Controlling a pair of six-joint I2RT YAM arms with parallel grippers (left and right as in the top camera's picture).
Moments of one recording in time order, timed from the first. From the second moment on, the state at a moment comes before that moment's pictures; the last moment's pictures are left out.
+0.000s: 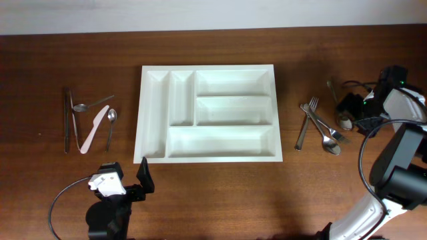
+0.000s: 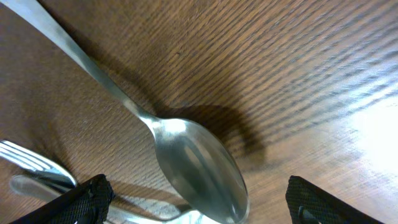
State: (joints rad) left arm 0.01 0.01 0.12 -0.39 0.01 -0.20; right arm -0.44 2.03 1.44 -0.83 -0.15 0.32
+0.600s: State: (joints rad) left arm 0.01 0.01 0.12 -0.39 0.01 -0.20; right arm -0.44 2.06 1.43 -0.81 -0.19 0.33
